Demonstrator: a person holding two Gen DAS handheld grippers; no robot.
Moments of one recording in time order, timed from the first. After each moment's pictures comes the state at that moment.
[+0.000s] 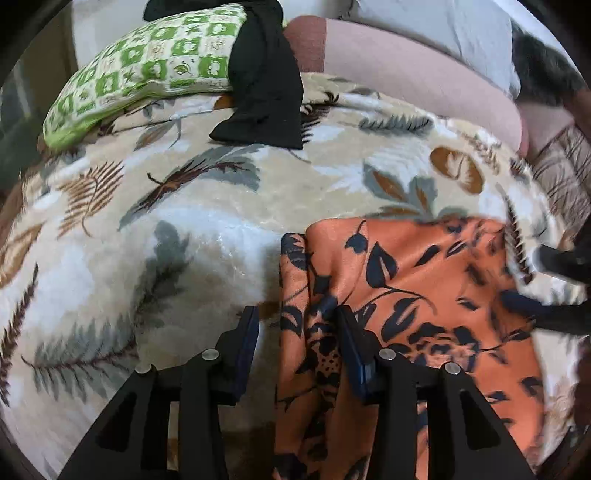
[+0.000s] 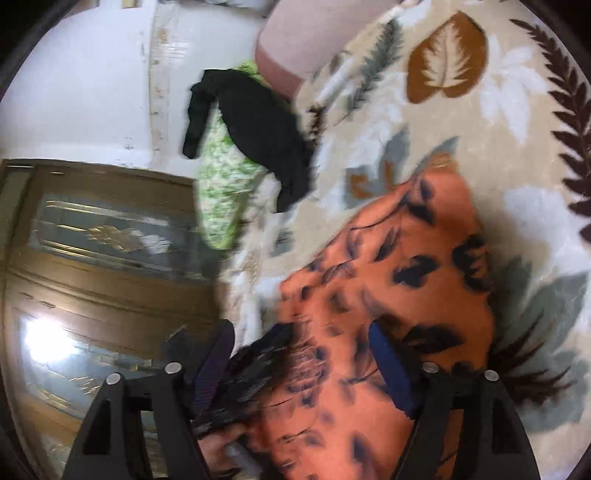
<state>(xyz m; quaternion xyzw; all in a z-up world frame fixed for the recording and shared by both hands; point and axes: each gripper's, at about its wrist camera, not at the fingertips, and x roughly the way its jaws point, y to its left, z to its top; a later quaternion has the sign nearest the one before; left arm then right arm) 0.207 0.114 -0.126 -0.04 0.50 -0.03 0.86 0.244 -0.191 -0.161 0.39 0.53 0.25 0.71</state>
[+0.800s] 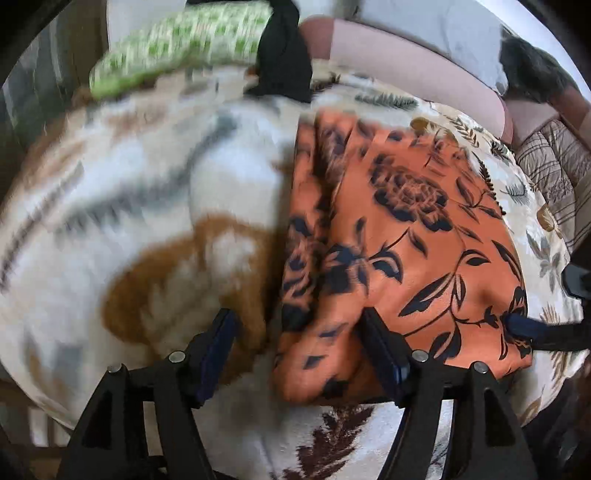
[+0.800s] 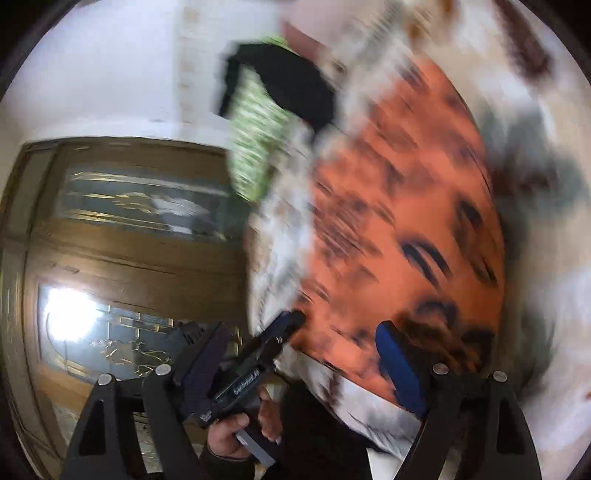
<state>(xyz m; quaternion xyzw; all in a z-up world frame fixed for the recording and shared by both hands) 0.072 0.120 -0.137 -0.09 0.51 -0.02 0.86 0.102 -0.170 -0.164 0.40 0.55 0.30 0.66</state>
